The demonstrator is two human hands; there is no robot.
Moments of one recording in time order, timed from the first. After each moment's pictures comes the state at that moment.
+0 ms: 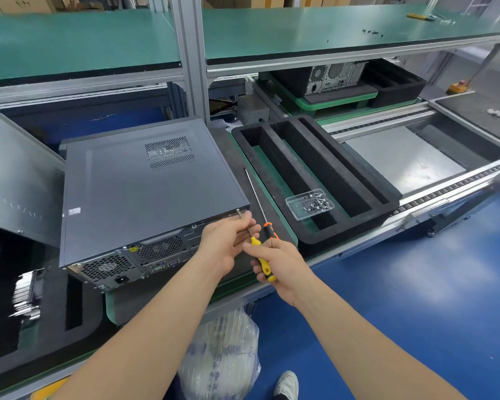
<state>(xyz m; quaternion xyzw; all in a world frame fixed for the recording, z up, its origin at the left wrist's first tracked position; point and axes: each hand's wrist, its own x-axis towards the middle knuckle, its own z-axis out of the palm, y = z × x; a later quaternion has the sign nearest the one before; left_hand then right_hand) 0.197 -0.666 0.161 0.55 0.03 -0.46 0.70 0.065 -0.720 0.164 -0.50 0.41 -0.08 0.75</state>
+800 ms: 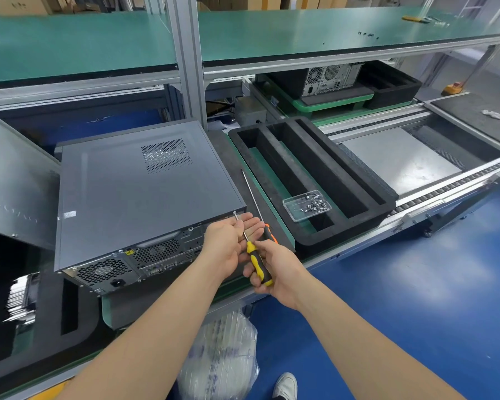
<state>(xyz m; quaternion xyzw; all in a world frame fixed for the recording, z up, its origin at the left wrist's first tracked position) 0.187 -0.674 0.170 0.54 0.05 -0.48 0.70 0.066 -0.726 0.161 -0.43 0.41 0.00 0.80</state>
